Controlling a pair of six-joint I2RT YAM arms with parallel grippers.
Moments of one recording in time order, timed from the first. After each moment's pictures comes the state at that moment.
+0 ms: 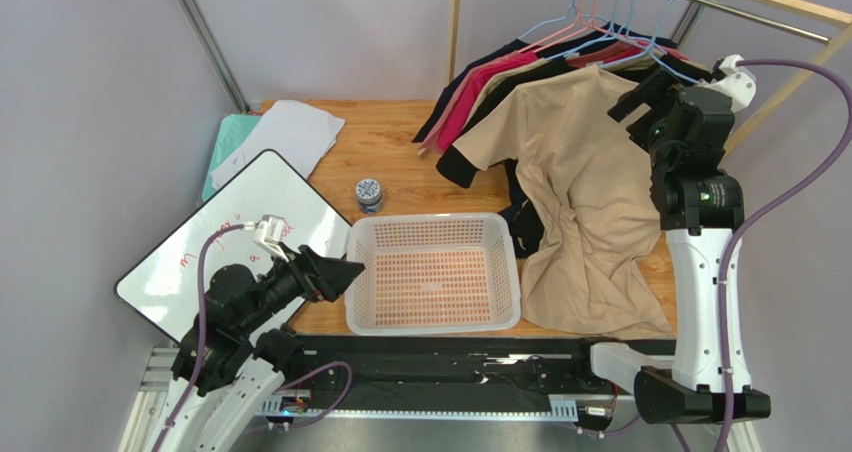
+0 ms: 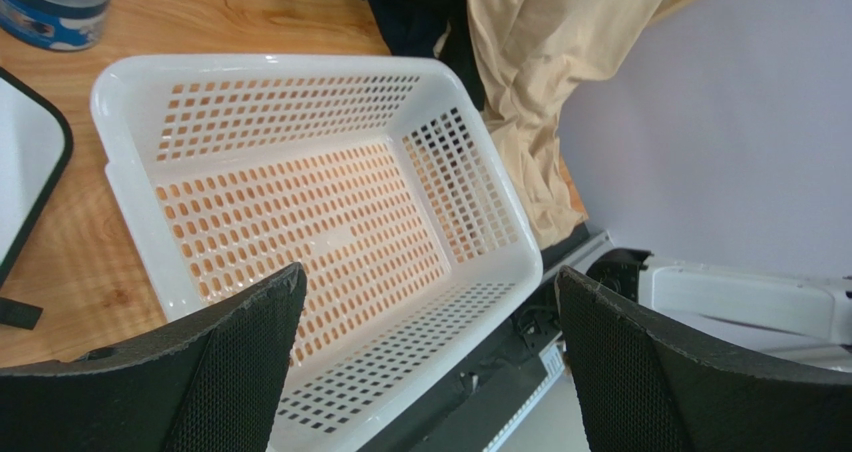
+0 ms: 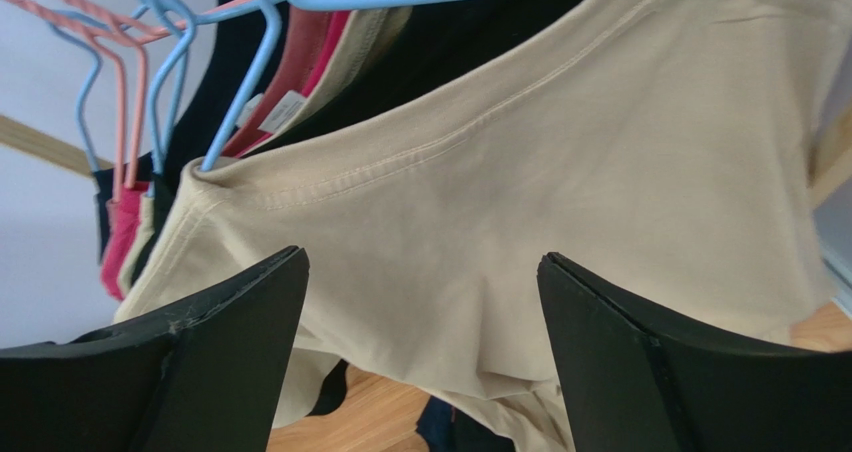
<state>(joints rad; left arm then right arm) -0.46 0.21 0.64 -0.59 0.25 -0.72 0.03 1.14 1.60 -0.69 0.32 0.53</state>
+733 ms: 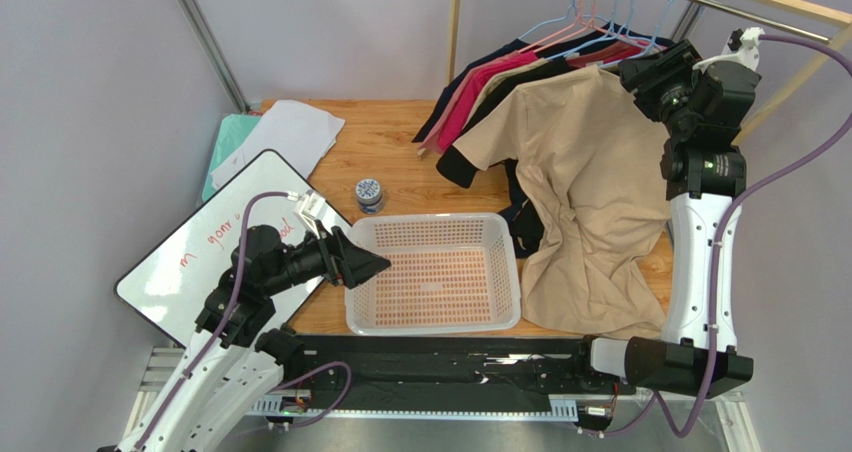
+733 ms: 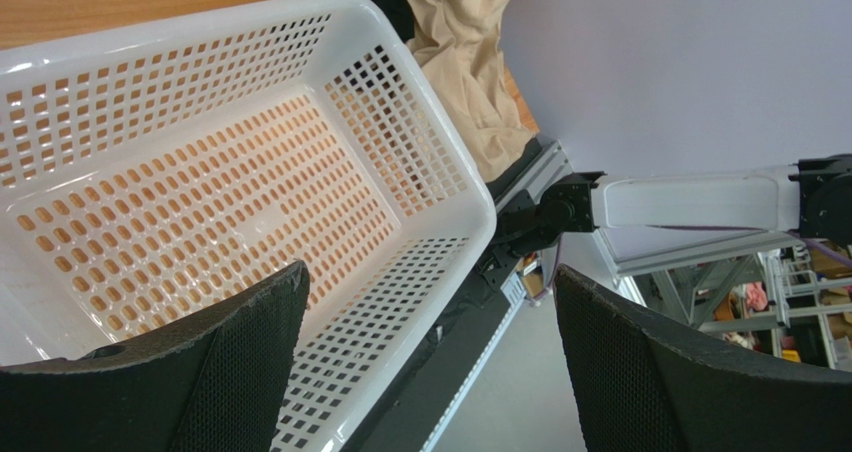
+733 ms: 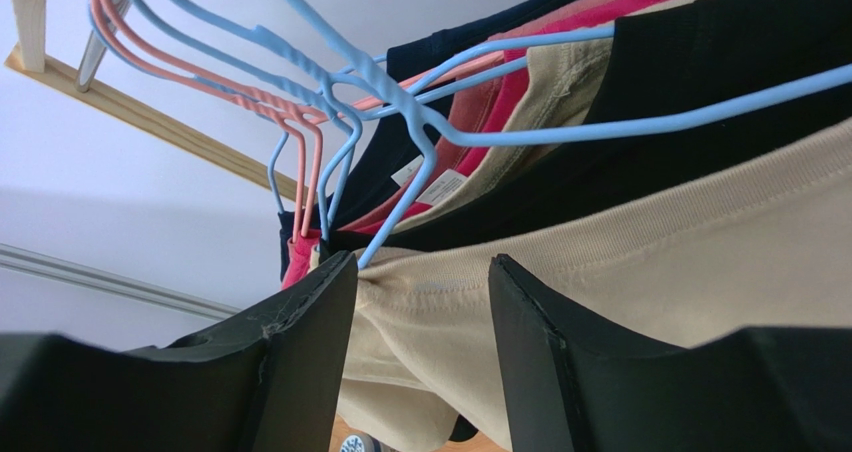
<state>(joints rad) -0.46 0.50 0.66 -0.40 0.53 -0.68 -0.17 1.26 1.64 -0.45 -0.15 0.72</state>
